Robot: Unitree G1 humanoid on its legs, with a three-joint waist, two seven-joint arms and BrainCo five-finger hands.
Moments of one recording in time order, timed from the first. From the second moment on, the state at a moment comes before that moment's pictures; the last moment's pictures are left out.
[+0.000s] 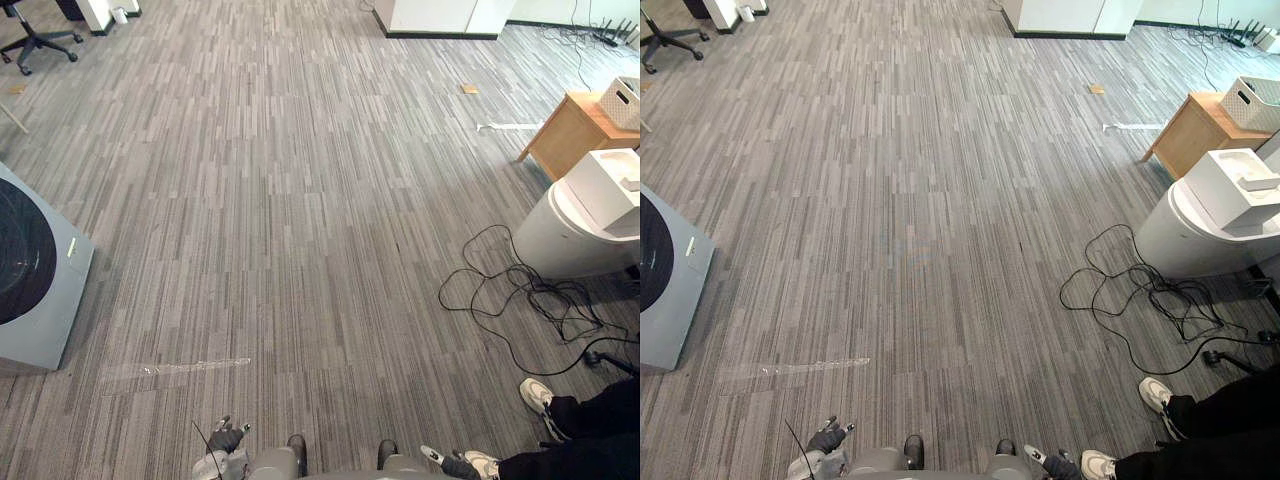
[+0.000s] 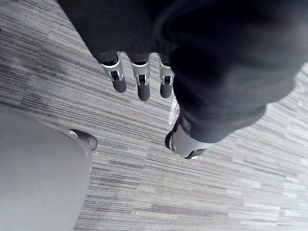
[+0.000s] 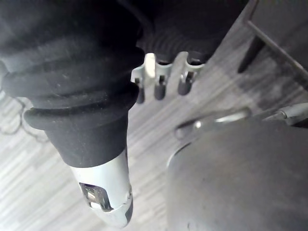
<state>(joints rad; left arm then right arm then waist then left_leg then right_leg) 0.06 0.09 0.13 1.06 -0.29 -0.11 0.07 0.07 -0.03 -0.31 1.15 0.23 -0.08 -0.02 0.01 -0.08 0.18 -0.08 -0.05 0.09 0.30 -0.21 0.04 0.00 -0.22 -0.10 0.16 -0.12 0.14</state>
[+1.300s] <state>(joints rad) 0.02 0.08 0.03 0.87 -0.05 -0.13 0.07 -0.01 -0.02 -0.25 1.13 0.15 -0.08 -0.02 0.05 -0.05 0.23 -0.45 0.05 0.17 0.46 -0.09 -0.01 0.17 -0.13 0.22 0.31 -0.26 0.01</state>
